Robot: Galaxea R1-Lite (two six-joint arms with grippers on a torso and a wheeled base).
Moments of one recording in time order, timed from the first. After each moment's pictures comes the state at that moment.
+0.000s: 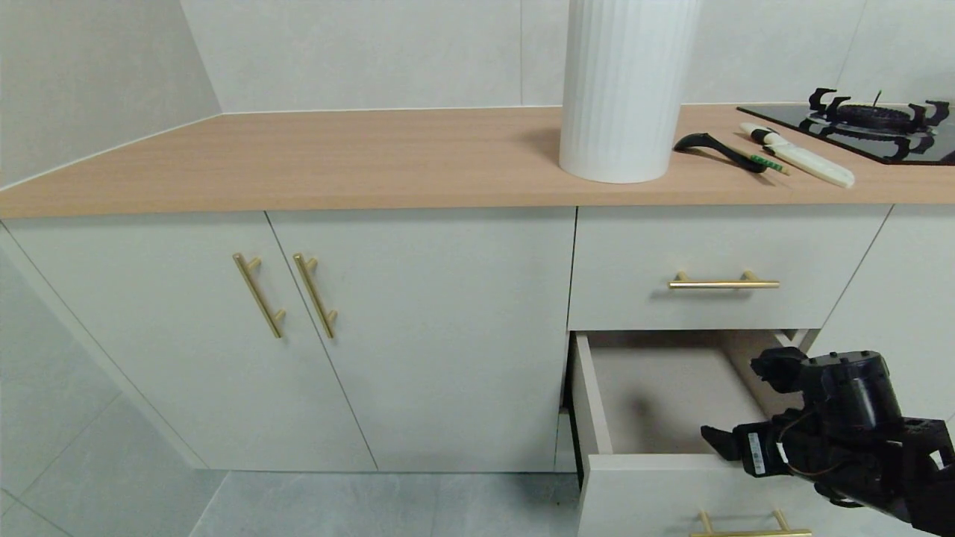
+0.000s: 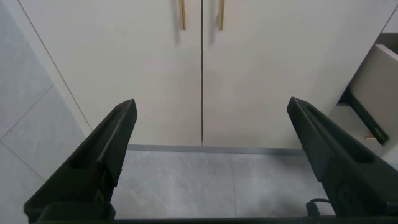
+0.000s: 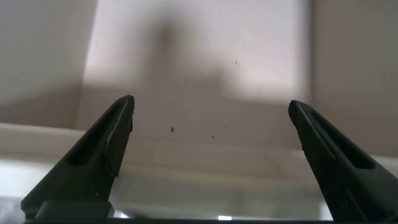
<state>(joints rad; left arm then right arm) 0.00 0.00 0.00 0.00 0.03 -0.01 0.31 1.79 -0.37 -0.70 -0.21 0.10</state>
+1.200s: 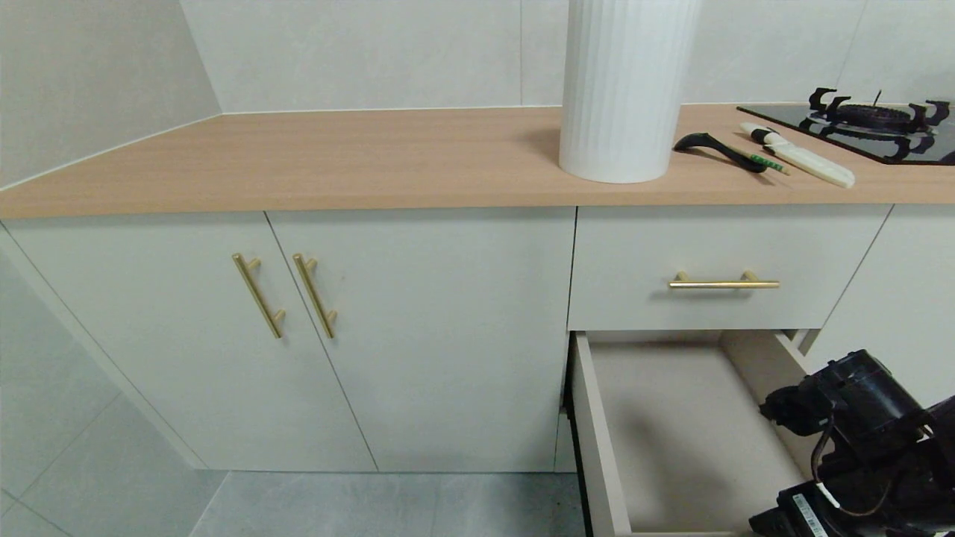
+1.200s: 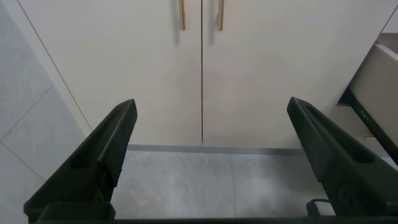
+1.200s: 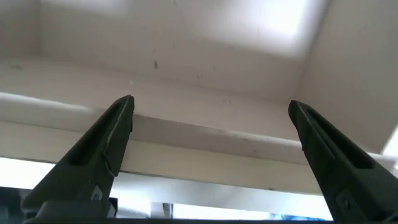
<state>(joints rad) 0.00 0.00 0.00 0.00 0.03 -0.01 0.38 1.59 -0.59 0.19 -0.18 0.10</state>
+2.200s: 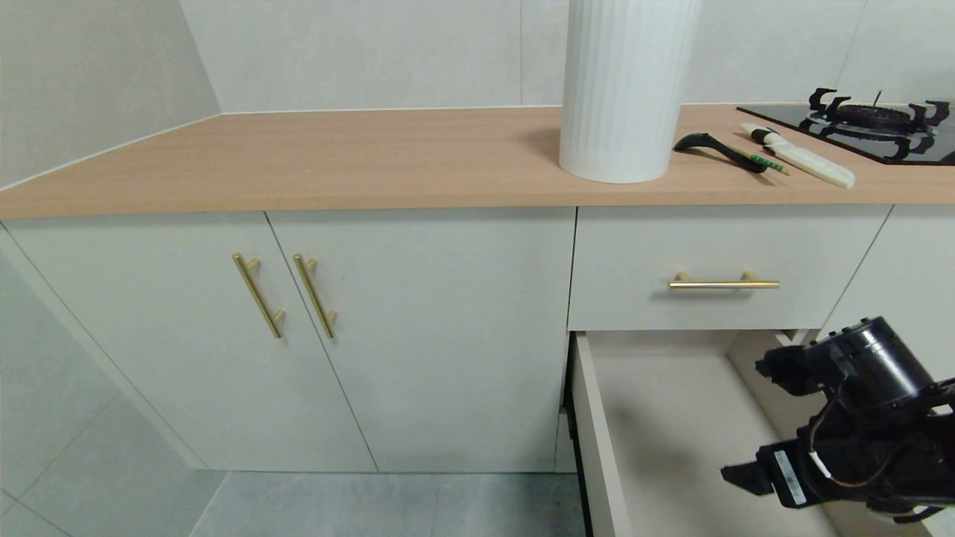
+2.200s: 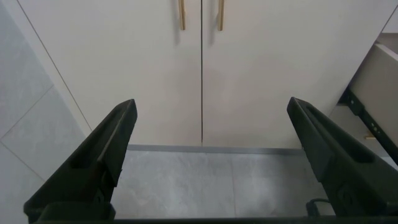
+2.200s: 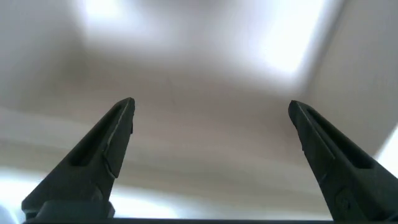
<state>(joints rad) 0.00 0.00 0.00 0.00 0.03 -0.01 0.43 1.53 -0.65 0.06 -0.21 0.19</state>
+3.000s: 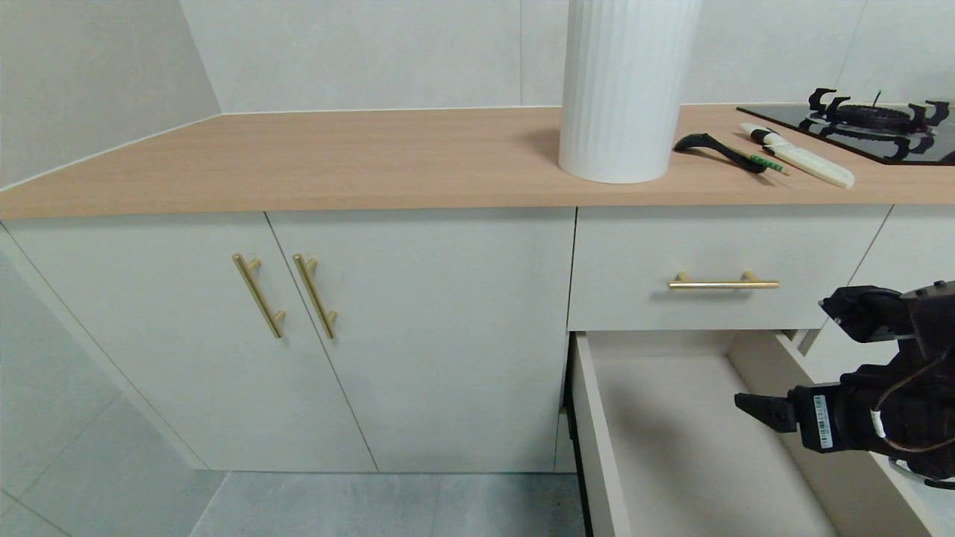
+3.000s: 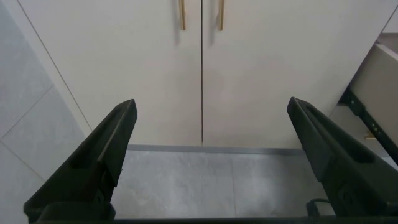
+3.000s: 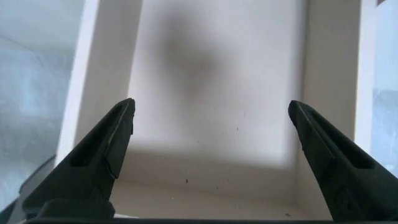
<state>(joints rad) 0.00 0.00 0.00 0.00 0.03 -0.01 0.40 1.36 -0.63 -0.08 -0.24 0.20</state>
